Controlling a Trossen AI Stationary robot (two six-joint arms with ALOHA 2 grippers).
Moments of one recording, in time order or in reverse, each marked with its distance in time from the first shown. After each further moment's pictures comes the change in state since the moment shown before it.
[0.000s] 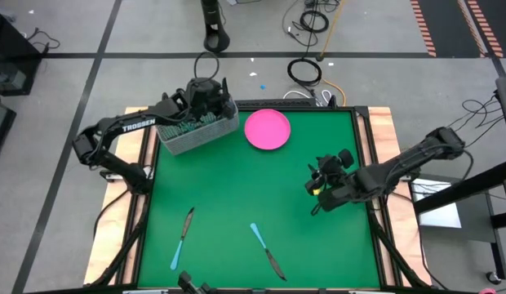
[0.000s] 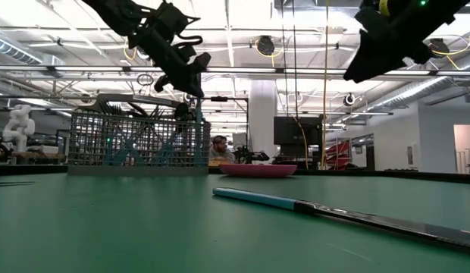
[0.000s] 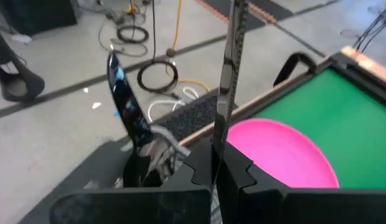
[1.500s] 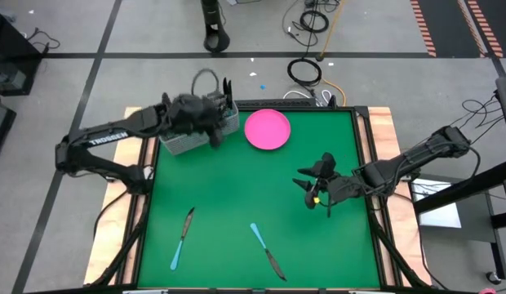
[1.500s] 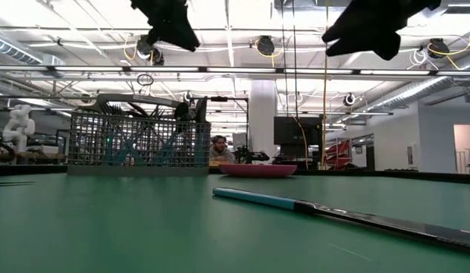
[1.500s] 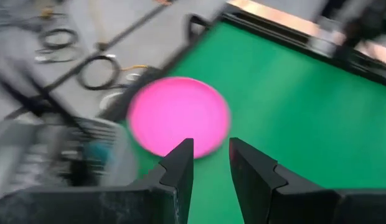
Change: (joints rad) left arm -0.319 -0.220 0.152 -0.459 -0.007 0.074; right arm -0.014 -0.102 -0.079 0.567 -0.299 -0.425
